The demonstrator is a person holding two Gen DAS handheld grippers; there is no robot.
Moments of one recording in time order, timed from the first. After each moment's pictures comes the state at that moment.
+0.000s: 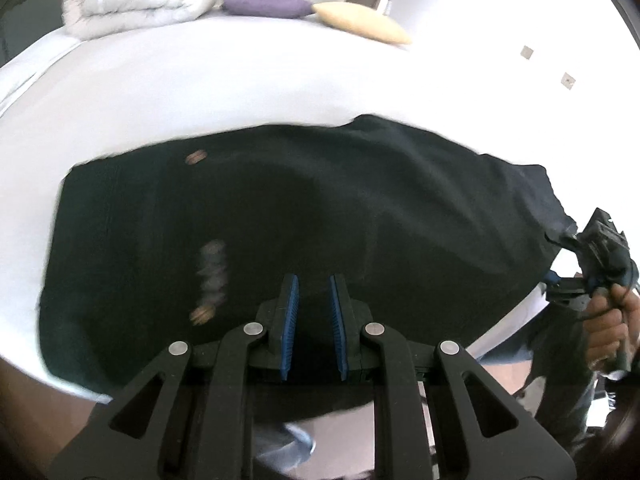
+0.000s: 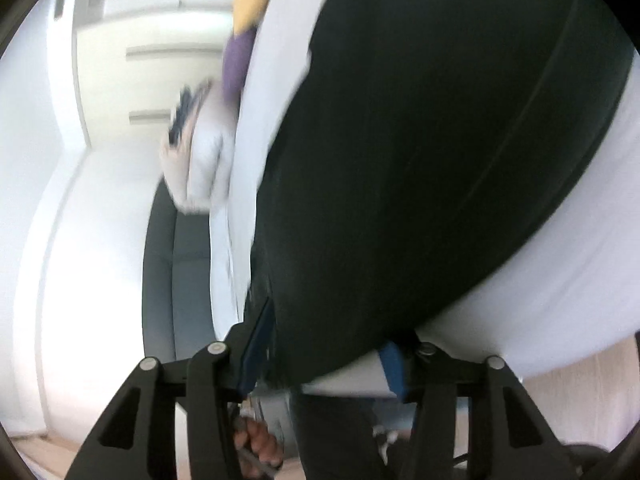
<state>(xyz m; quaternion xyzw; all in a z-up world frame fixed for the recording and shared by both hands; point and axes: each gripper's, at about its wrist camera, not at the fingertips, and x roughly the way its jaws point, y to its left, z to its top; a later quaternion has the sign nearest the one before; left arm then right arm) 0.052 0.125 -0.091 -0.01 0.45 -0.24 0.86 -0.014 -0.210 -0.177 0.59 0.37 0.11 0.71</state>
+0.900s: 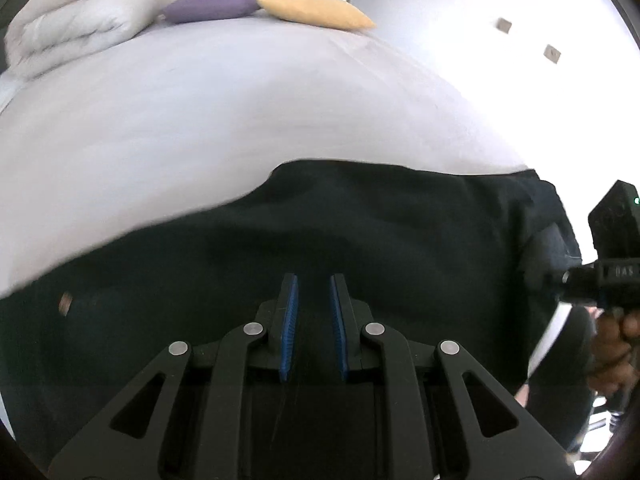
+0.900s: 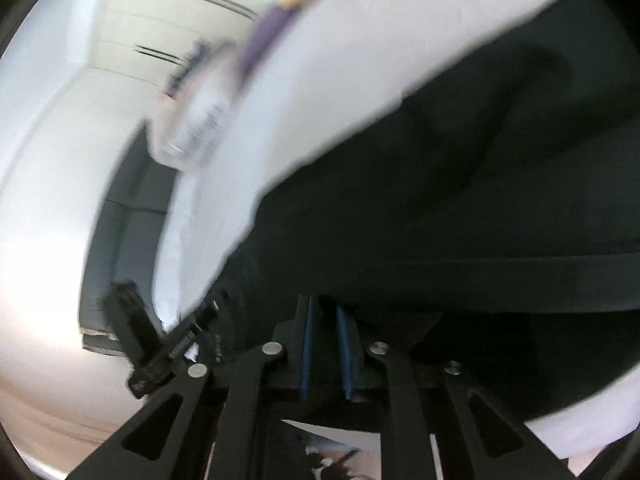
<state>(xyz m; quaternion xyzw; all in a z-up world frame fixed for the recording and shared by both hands) 0.144 0.039 -0.079 0.05 0.46 -0.28 0.84 0.069 -0.184 -0.131 0.42 0.45 0.12 0.78</state>
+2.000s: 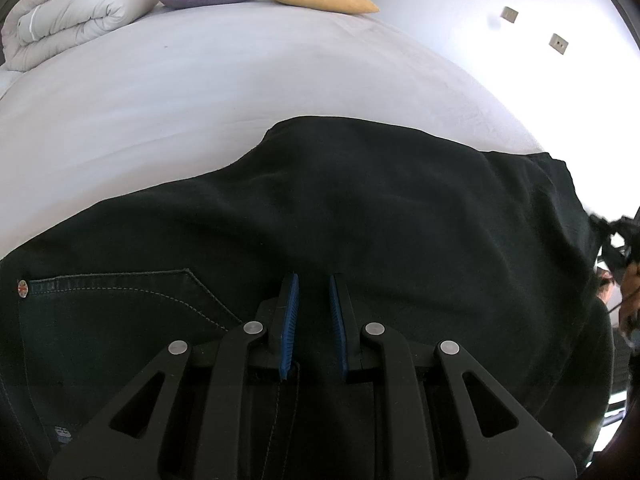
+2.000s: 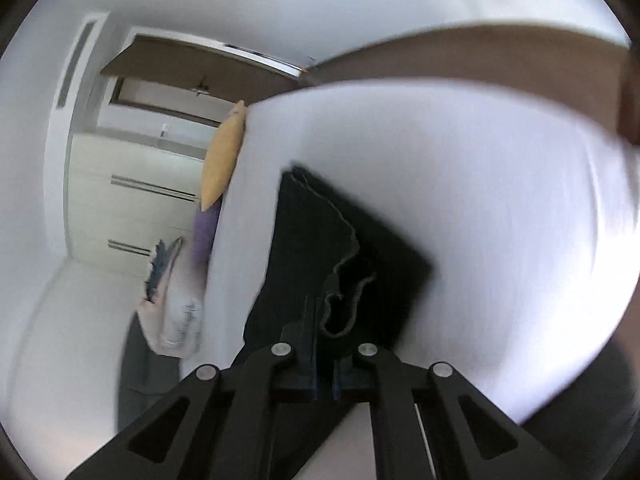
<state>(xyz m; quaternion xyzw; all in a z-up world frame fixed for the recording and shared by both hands) 0.144 0.016 -0.114 0.04 0.47 -0.28 0.84 -0.079 -0.423 -0.144 0.56 0.22 -0.10 0.79</state>
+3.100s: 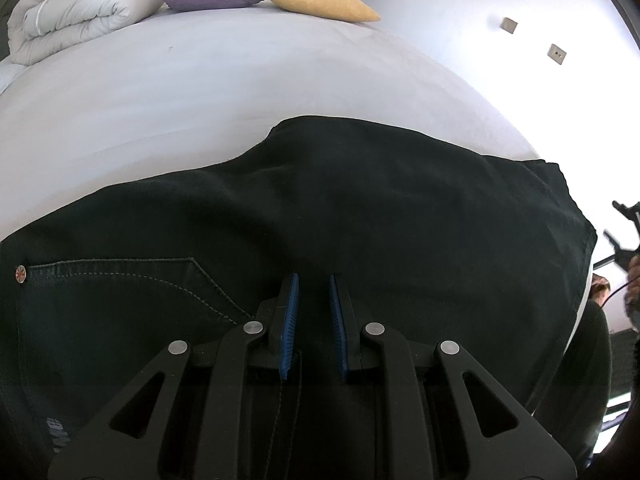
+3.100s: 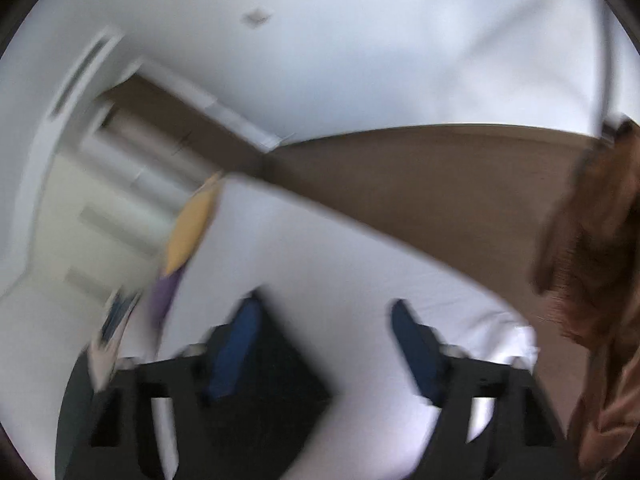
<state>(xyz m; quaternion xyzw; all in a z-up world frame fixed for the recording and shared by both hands) 0.133 0.029 -0.117 0.02 0.46 -0.28 0.84 -0.125 -0.442 -0.094 0.48 0.17 -0.20 0.83</state>
